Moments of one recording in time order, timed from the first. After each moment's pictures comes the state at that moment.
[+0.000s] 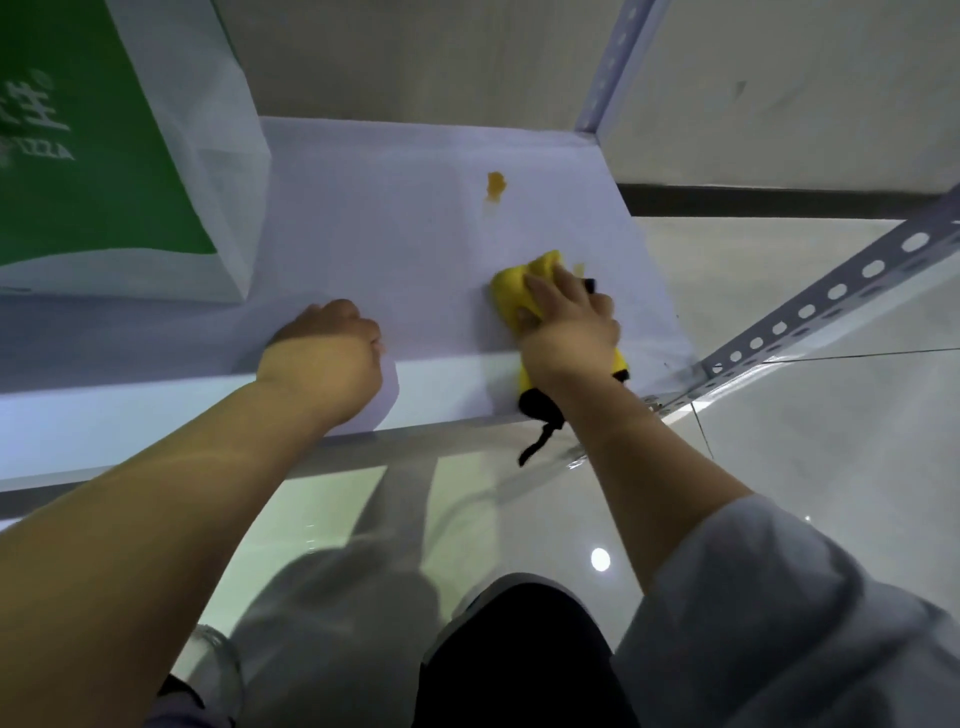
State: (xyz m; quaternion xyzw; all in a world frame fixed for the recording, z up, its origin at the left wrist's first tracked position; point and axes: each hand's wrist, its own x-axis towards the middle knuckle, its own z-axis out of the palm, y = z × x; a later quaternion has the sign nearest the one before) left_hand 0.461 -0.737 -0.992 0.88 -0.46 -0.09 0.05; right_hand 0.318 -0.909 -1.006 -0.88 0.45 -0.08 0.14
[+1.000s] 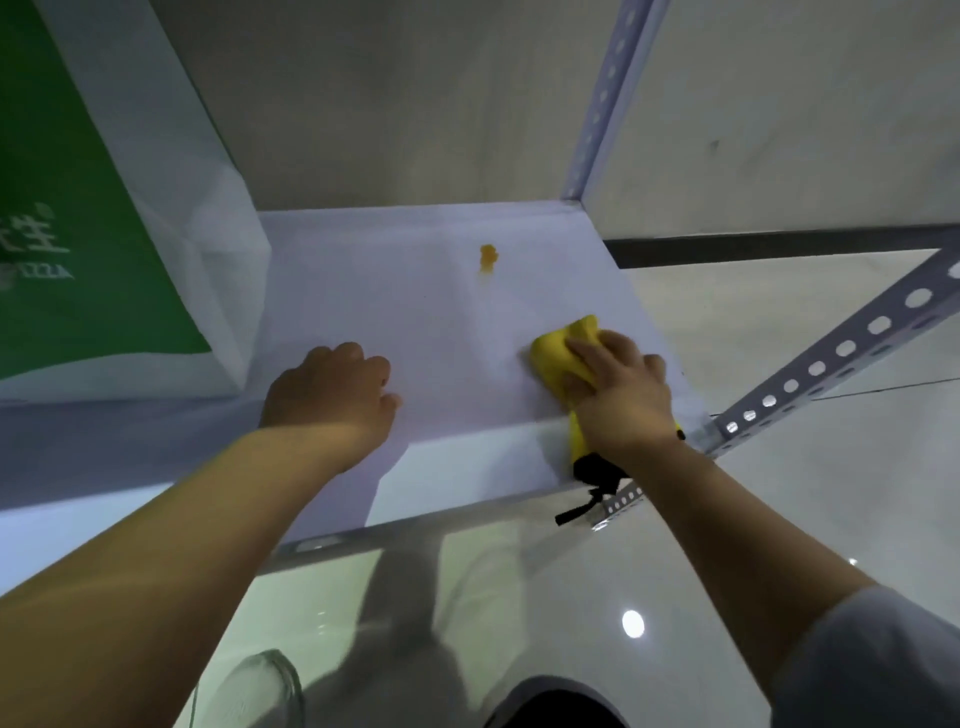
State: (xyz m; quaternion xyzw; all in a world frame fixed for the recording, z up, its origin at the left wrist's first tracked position) left_hand 0.483 -0.767 -0.982 0.89 -0.45 -0.08 0.00; right_hand 0.285 -0.951 -1.014 -0.88 0.43 -0.12 0.12
